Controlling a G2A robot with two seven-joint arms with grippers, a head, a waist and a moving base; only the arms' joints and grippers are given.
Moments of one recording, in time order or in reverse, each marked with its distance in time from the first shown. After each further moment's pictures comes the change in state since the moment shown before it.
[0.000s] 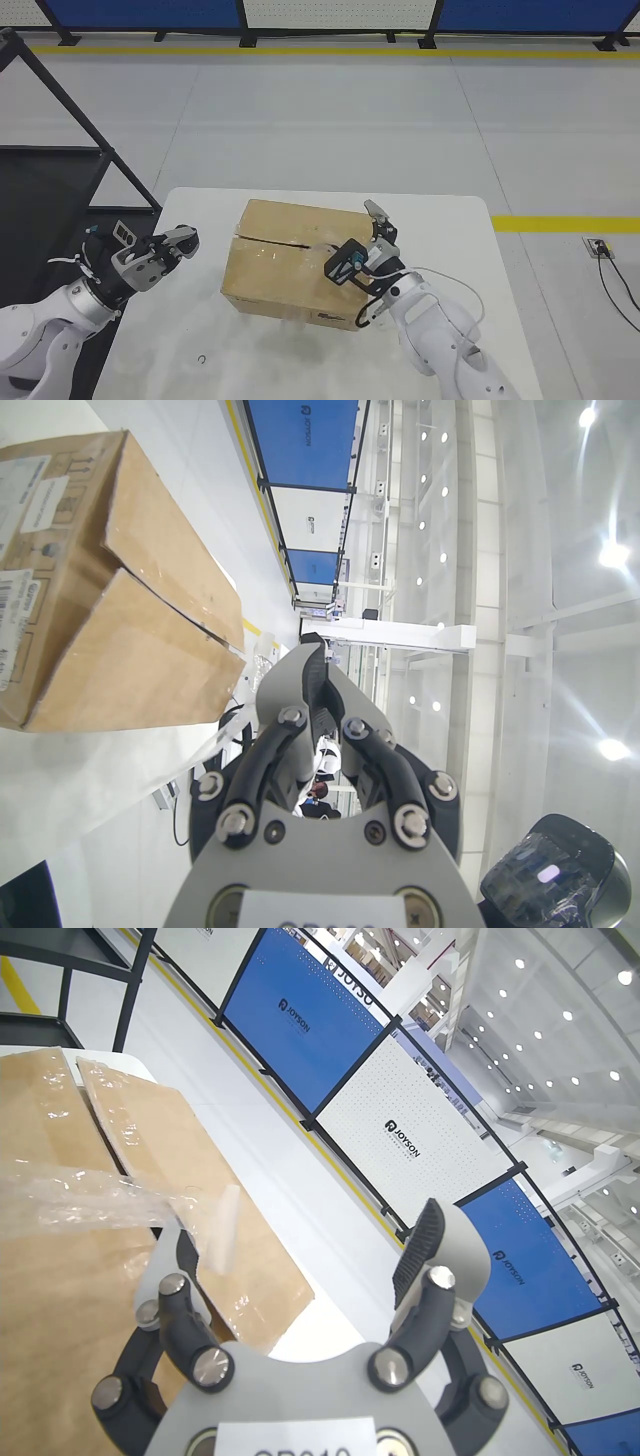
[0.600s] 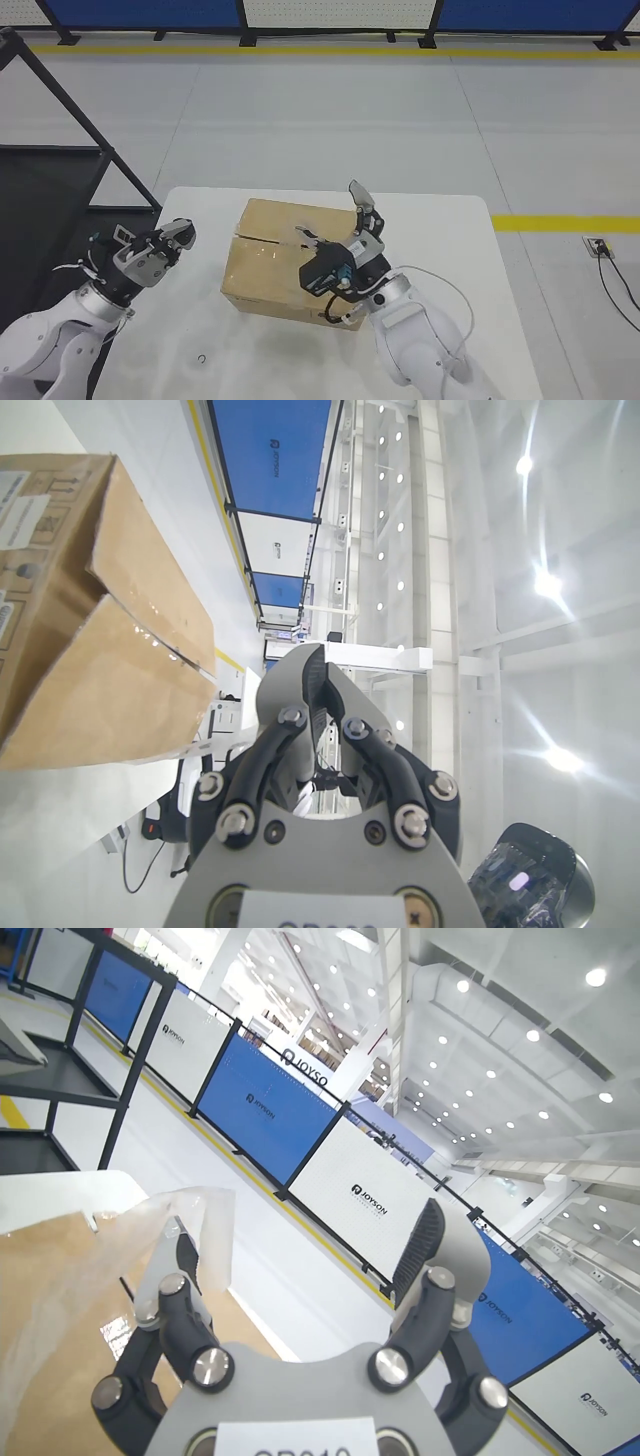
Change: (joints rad) left arm 0.021 -0.029 0.049 0.034 -0.148 -0.142 0.147; right arm 0.055 -0.048 -0.110 -0.113 -0.034 0.206 -0.069
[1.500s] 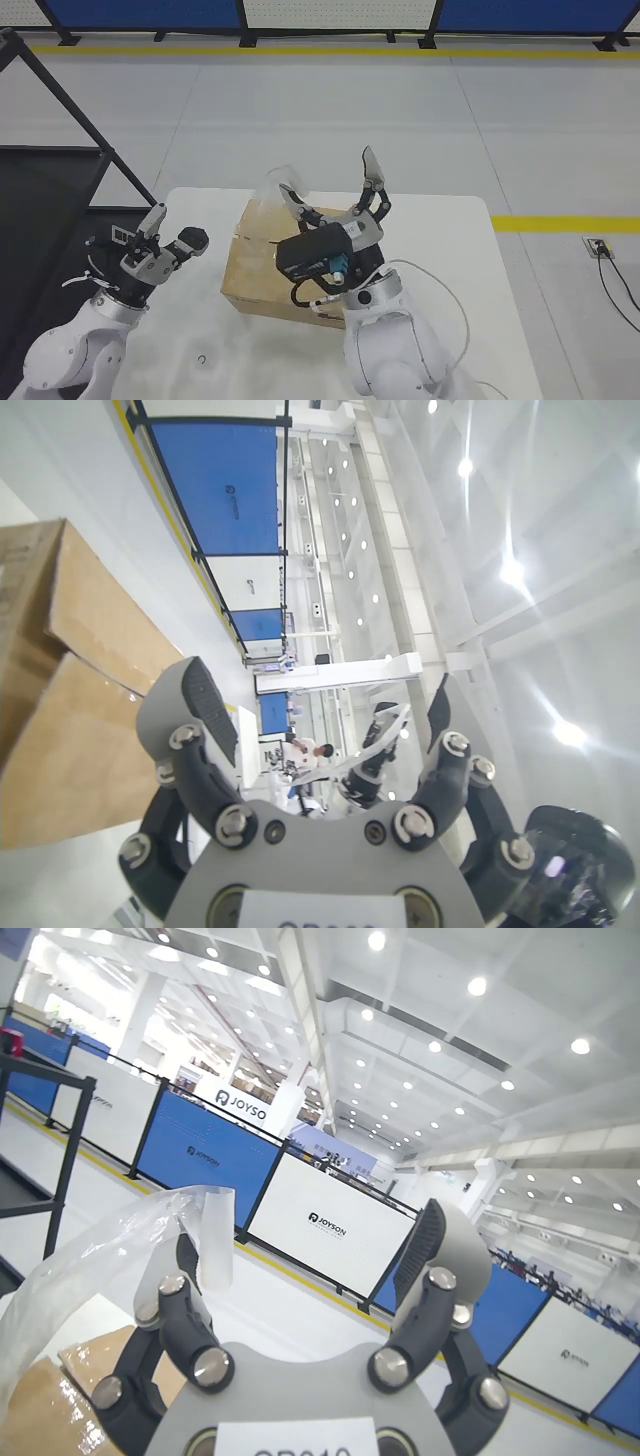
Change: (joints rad) left arm 0.022 -0.029 0.094 0.000 0.174 -0.303 0.147; right arm 0.121 -0.090 -0.128 -0.064 -0.040 0.315 0.180
